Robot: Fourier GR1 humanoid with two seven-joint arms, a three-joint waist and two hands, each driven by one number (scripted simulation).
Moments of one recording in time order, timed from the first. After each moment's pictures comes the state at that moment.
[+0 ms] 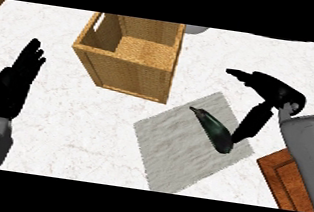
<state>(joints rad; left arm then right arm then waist) -0.17 0.35 0.01 -1.49 0.13 0.18 0.15 -0.60 -0.41 0.22 -1.32 0.14 0.60 0.66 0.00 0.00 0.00</state>
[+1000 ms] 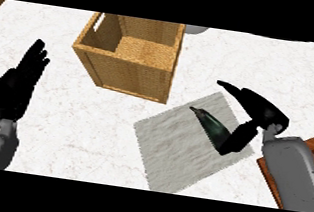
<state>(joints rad) -0.17 0.27 0.06 -1.52 0.04 0.13 0.18 -0.44 -0.27 0.16 -1.39 0.39 0.56 0.51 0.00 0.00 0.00</state>
